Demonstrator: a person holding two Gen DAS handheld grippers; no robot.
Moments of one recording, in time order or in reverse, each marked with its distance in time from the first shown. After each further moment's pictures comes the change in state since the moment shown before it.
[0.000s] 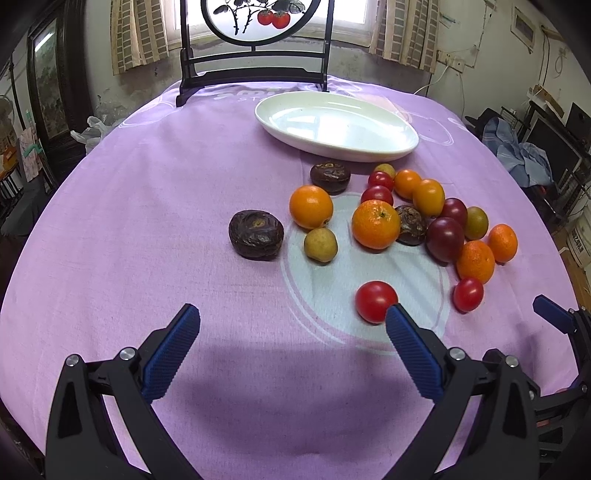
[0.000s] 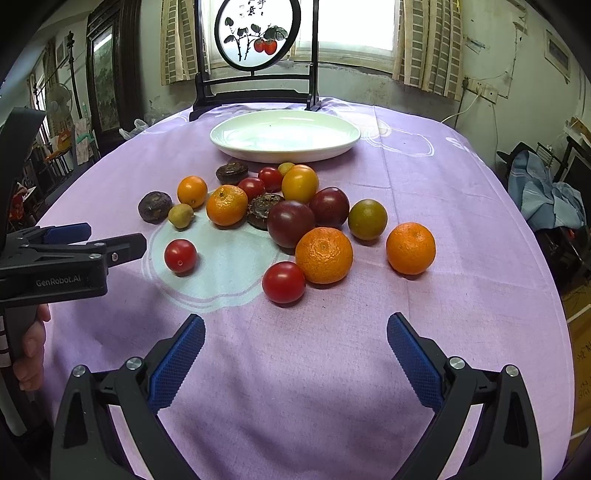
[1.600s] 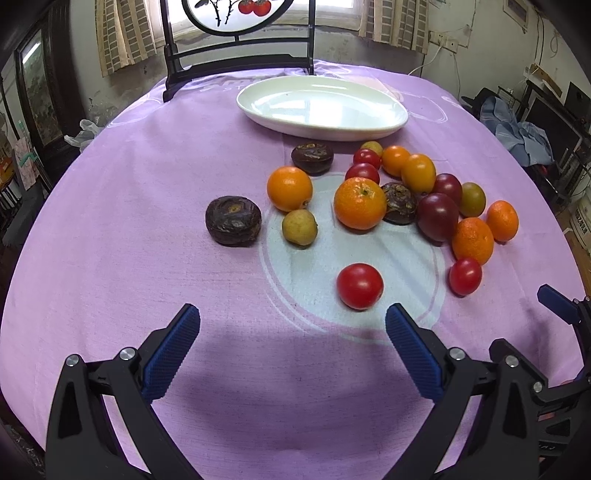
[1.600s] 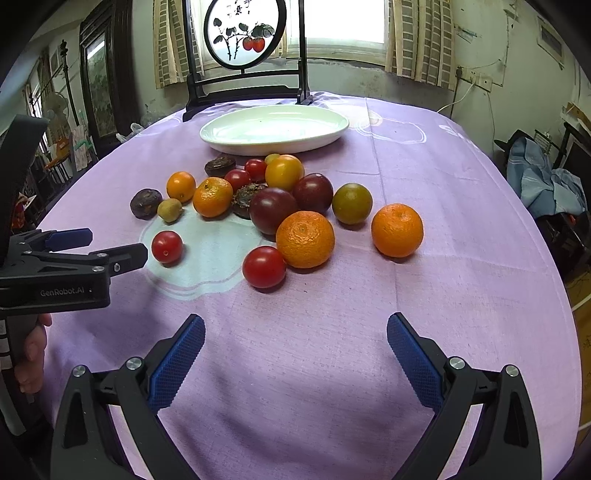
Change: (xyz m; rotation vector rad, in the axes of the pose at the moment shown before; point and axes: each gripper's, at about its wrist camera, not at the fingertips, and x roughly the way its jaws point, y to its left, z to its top) left arm 0.010 -0.021 -0.005 0.049 0.059 0.011; right arm 0.002 -0.018 -0.012 0.040 0.009 0.013
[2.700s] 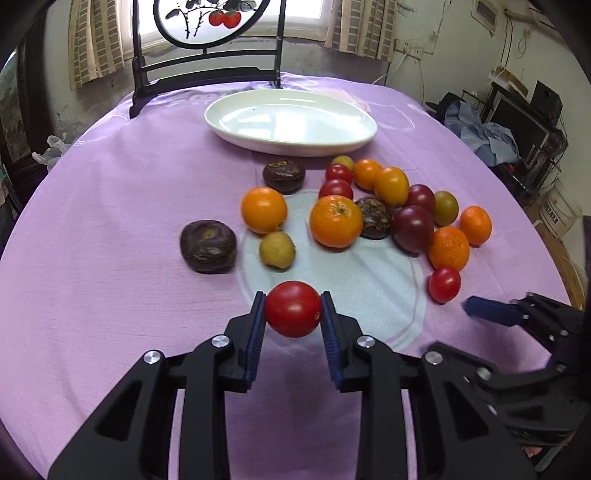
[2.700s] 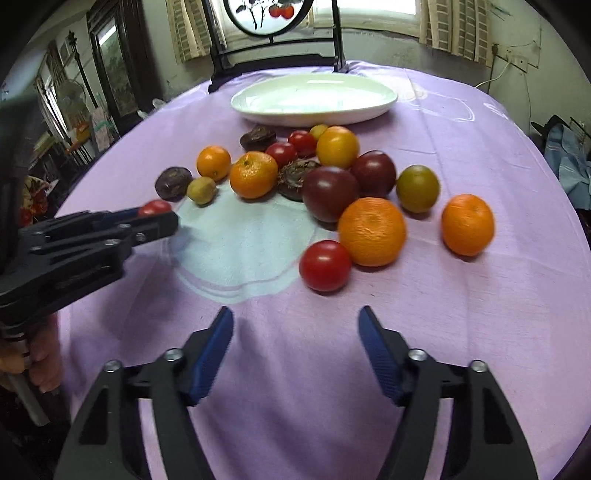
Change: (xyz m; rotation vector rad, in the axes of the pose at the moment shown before) left arm 0.002 0.012 0.009 0.056 -0.061 -0.143; right arm 0.035 0.028 0.021 -0.023 0.145 0.117
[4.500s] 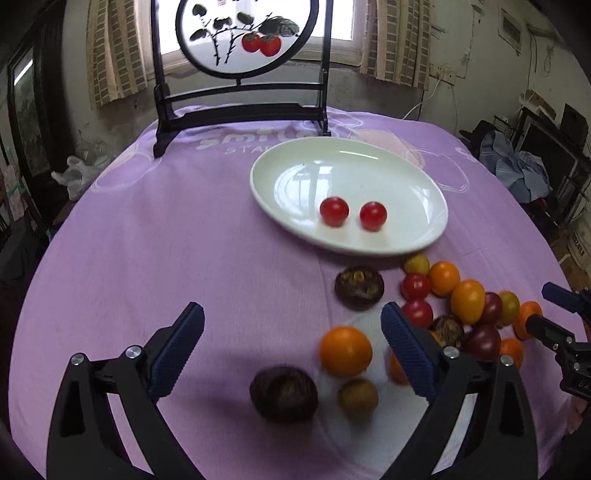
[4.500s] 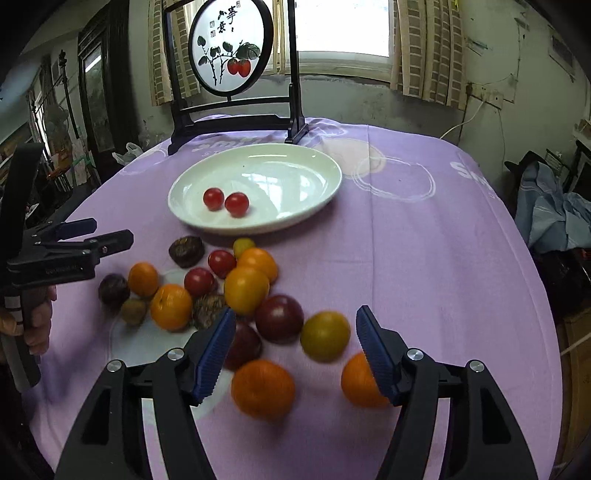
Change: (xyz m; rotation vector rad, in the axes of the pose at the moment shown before) left arm 0.028 0.049 0.085 -0.047 -0.069 0.102; right arm -0.021 -0.058 0.071 0.005 -0.180 -0.086
